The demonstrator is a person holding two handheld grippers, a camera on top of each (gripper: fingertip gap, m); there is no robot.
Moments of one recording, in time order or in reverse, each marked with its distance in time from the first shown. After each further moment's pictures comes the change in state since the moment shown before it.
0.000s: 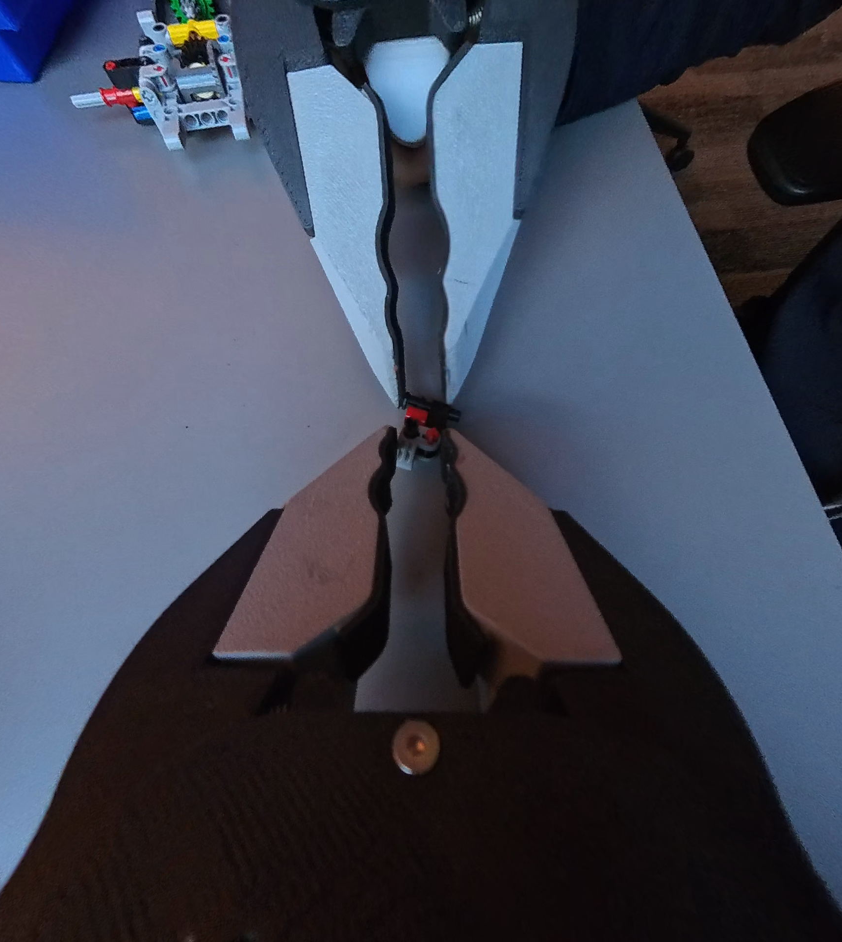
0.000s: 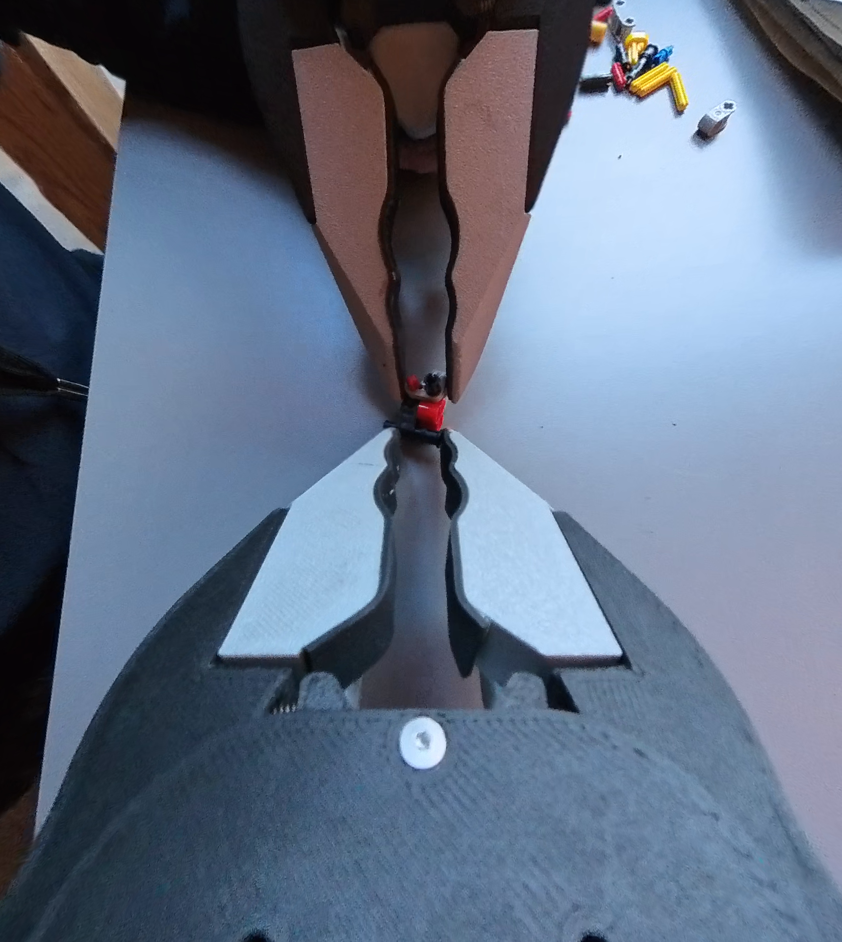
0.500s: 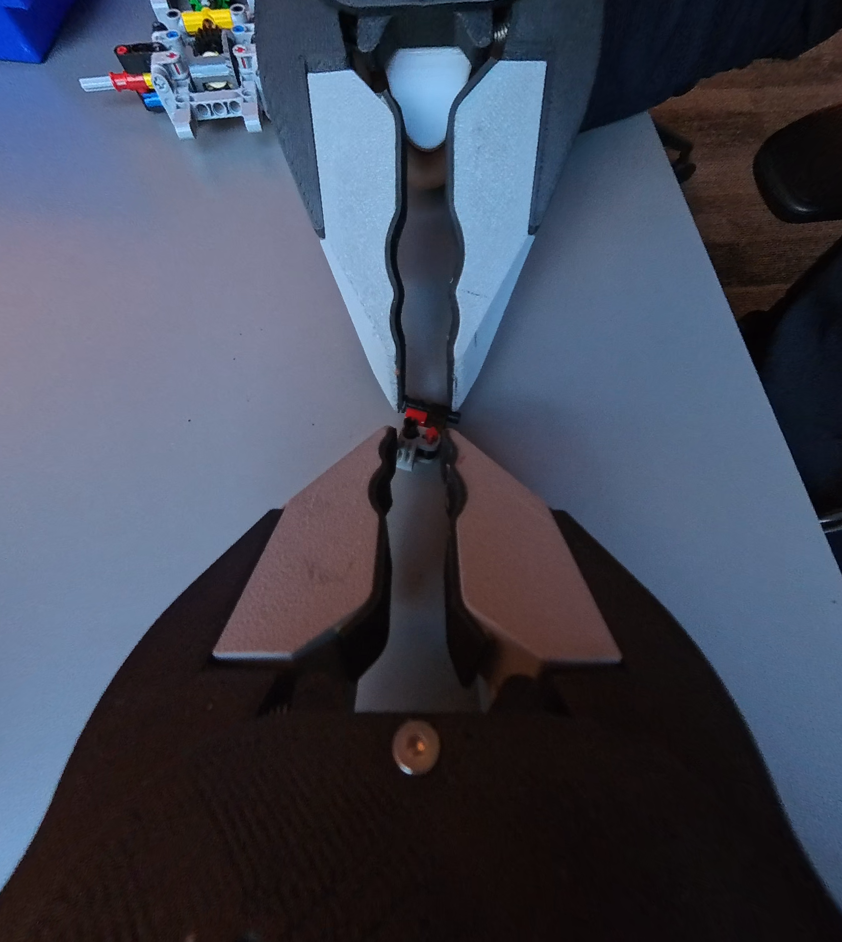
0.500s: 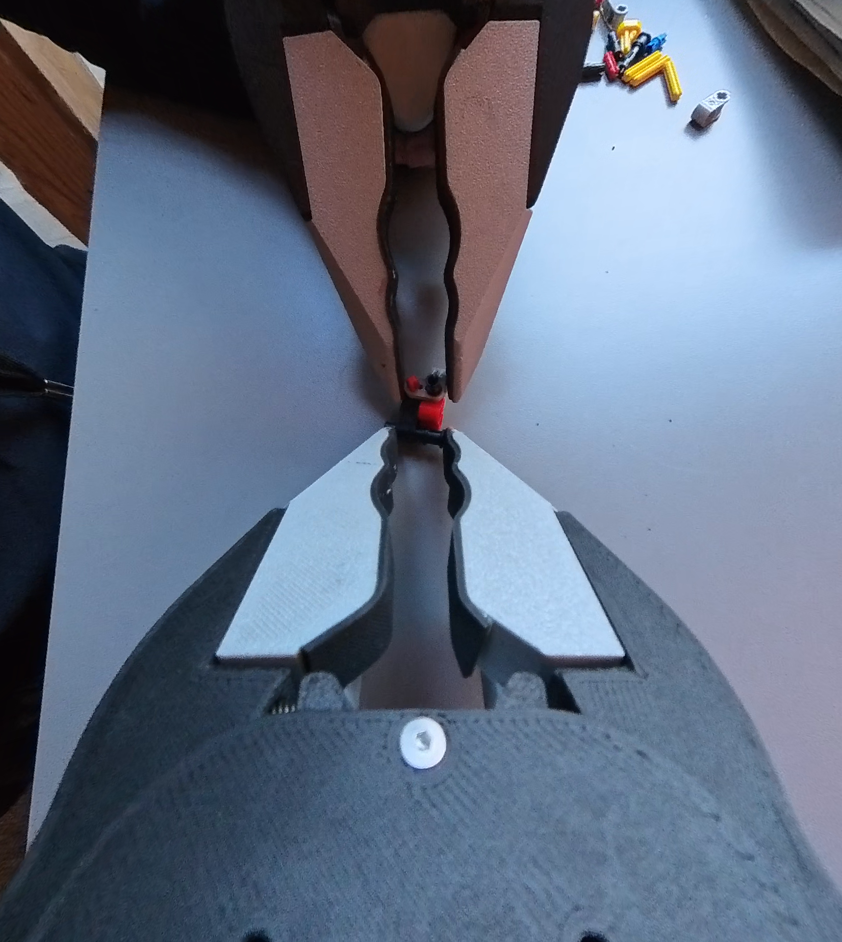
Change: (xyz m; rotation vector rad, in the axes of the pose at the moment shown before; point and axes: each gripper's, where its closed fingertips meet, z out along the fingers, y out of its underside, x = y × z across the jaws) left arm -0.002 0.000 0.001 0.000 -0.004 -0.038; right arm 0.002 0.001 0.002 -0.013 0.018 0.003
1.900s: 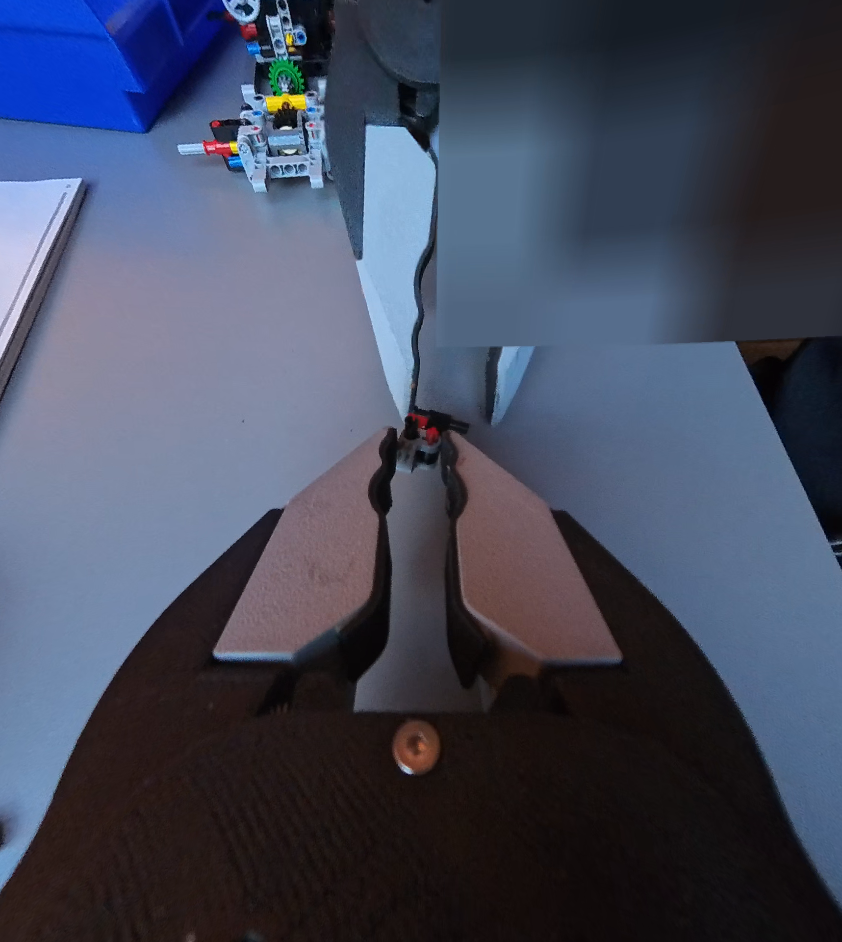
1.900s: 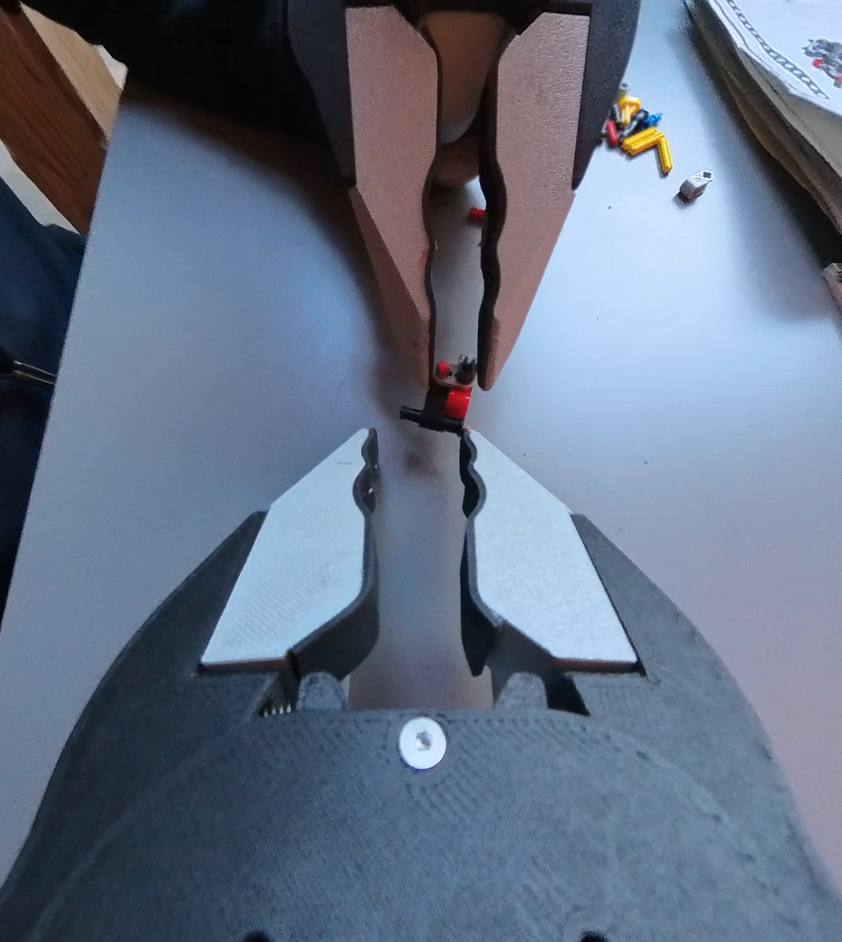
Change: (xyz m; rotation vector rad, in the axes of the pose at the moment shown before) left arm -0.012 -0.009 -0.015 0.102 -0.061 -0.021; right arm 0.002 -0.009 0.000 0.040 0.010 -0.112
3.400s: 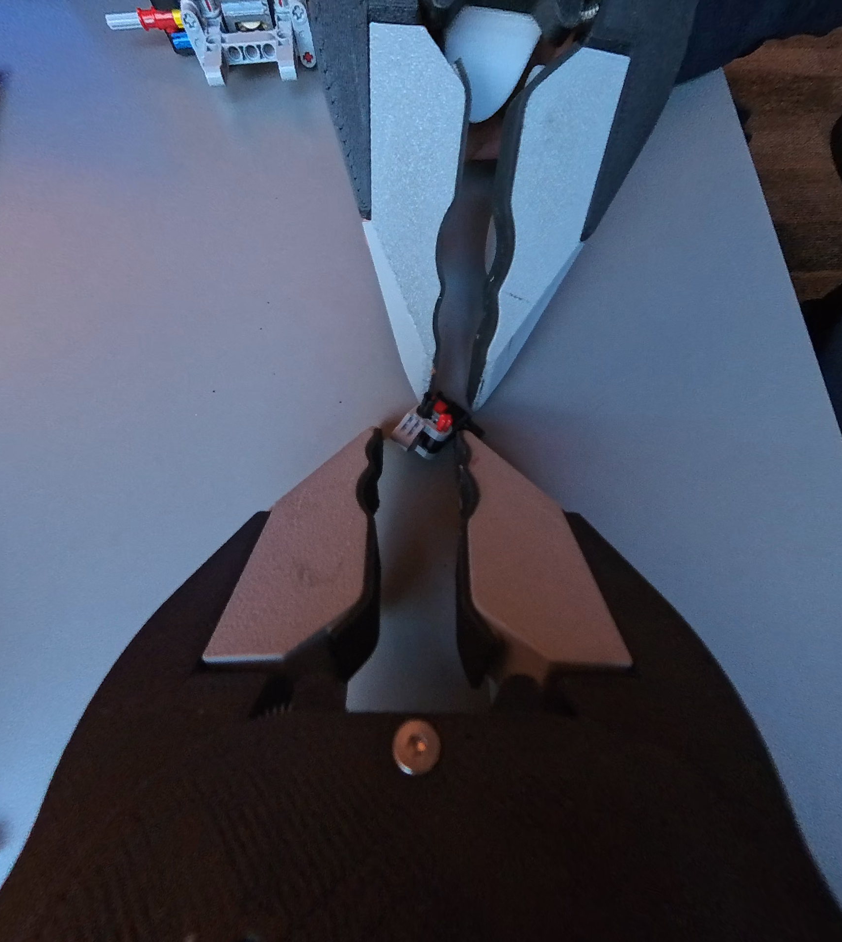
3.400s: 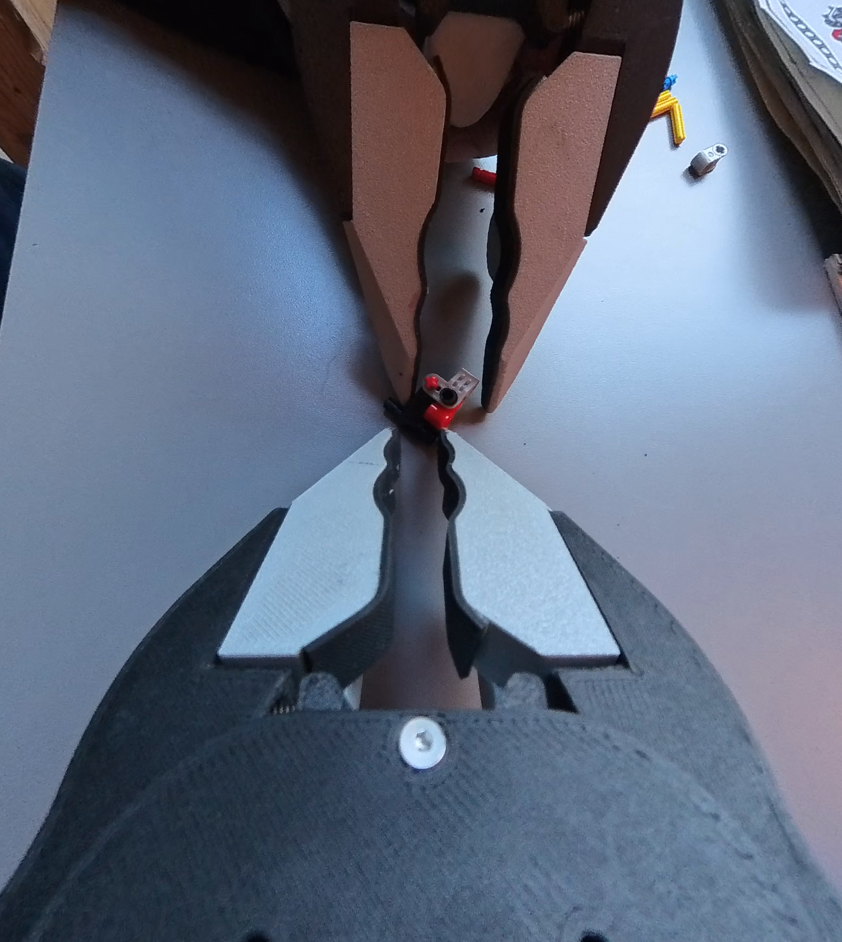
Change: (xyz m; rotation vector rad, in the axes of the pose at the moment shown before) left arm 0.000 0.019 0.016 -0.161 0.002 -0.003; right arm 0.001 0.010 0.006 -0.075 0.045 -0.057
